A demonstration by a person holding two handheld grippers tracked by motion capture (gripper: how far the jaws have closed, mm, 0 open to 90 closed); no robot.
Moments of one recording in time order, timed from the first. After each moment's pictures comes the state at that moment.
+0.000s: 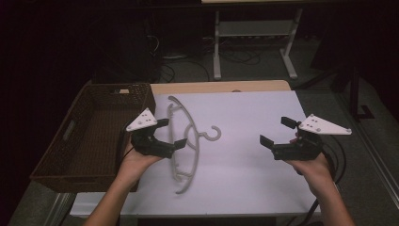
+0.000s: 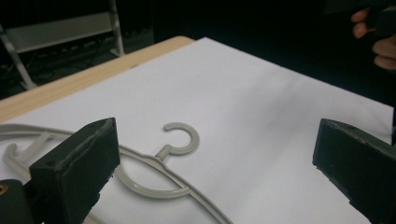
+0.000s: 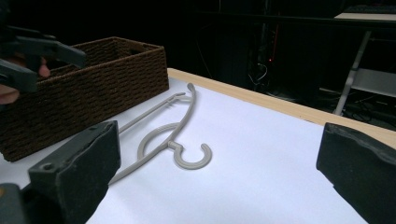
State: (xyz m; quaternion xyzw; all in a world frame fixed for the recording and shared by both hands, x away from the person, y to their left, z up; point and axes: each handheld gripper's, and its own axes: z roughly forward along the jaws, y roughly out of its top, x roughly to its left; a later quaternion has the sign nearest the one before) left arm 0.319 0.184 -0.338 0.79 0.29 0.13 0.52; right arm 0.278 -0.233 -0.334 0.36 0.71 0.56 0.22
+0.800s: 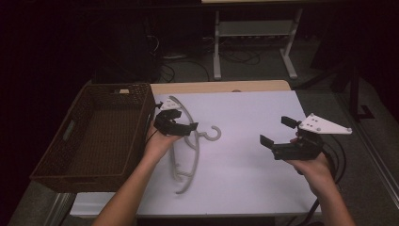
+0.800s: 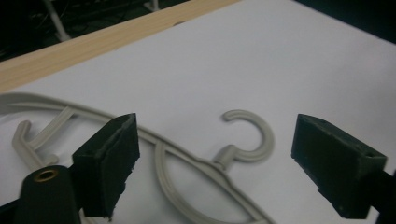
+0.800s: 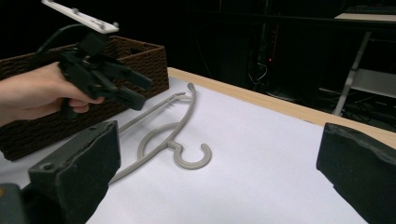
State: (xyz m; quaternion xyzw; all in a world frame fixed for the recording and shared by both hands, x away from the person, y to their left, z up) left arm 0.408 0.154 -0.385 0.81 0.37 0.15 0.43; right arm 0.277 -0.232 -0.331 0.36 0.71 0.56 0.22
